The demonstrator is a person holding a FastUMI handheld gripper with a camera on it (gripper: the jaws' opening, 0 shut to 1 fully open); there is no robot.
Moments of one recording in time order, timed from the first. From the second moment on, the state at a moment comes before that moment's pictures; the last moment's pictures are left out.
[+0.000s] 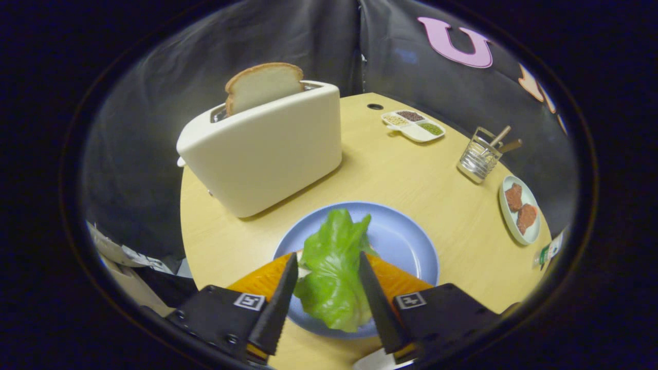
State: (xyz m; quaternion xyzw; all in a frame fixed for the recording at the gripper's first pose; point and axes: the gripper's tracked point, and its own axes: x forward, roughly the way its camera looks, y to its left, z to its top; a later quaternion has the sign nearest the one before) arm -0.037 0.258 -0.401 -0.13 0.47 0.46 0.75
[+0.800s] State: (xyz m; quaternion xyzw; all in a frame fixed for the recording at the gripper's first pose) arm -0.010 0.310 -0.281 -0.08 0.43 0.44 0.78
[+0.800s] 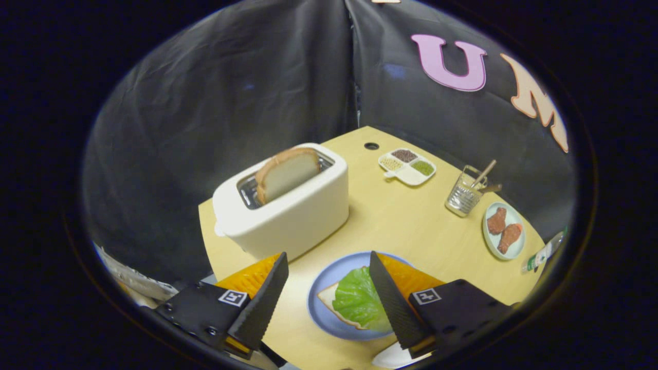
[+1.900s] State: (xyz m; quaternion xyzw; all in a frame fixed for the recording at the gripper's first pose) arm 0.028 0.433 -0.269 0.00 0.49 0.40 0.77
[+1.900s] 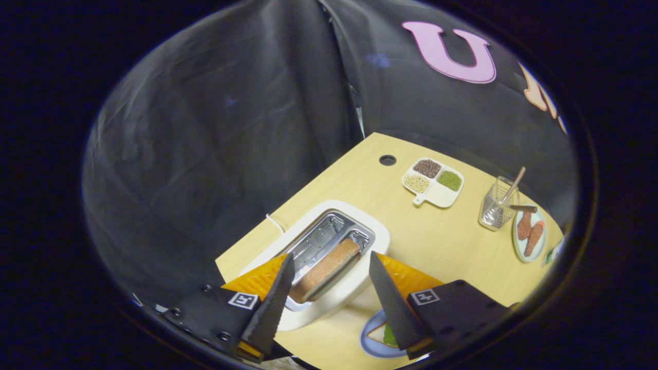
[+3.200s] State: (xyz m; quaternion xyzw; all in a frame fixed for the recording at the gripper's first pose) arm 0.026 0.319 -0.228 0.12 0.47 0.41 0.77
